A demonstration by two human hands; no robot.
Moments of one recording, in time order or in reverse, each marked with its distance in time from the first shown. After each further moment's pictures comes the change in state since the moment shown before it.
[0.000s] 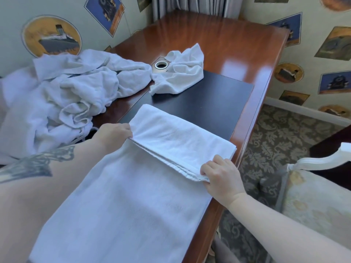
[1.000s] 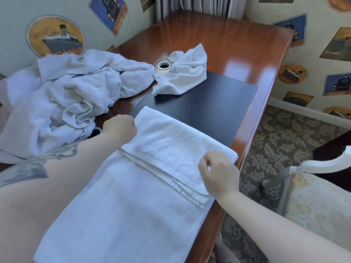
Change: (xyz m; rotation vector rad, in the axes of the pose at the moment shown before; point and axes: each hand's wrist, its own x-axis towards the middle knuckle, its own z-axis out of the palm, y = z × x) left_hand 0.030 0.026 -0.023 -0.161 -0.086 -0.506; right_hand 0.023 -0.019 0.000 0.358 0.166 0.458
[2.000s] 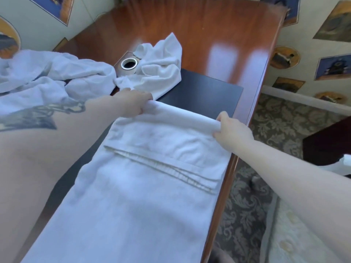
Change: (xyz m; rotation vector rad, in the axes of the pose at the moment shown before) left_hand 0.202 0.132 -0.003 0.298 -0.221 0.525; right_hand 0.212 0.118 -0.036 -0.357 -0.407 0.253
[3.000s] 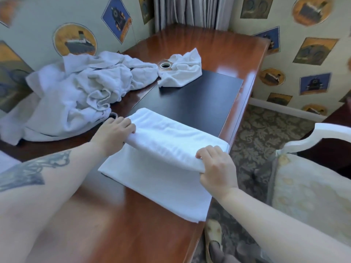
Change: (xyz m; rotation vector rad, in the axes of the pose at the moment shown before) left_hand -0.399 0.007 0.113 0.155 0.616 0.084; right_hand -0.356 -0.107 0.098 0.061 0.671 -0.515
